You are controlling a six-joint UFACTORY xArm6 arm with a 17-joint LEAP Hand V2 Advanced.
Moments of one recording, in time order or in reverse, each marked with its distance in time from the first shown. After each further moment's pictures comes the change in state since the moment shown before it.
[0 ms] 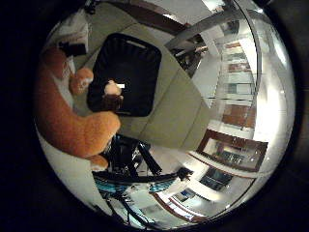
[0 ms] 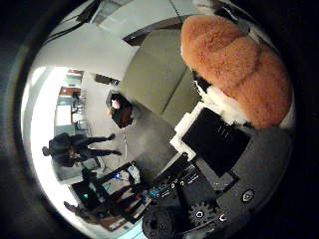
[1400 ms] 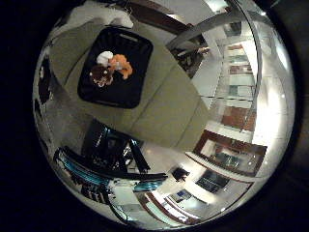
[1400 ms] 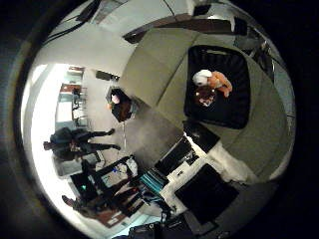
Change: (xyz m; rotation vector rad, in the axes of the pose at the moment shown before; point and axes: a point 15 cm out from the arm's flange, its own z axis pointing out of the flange) arm 0.058 0.030 -0.007 -0.023 0.004 -0.006
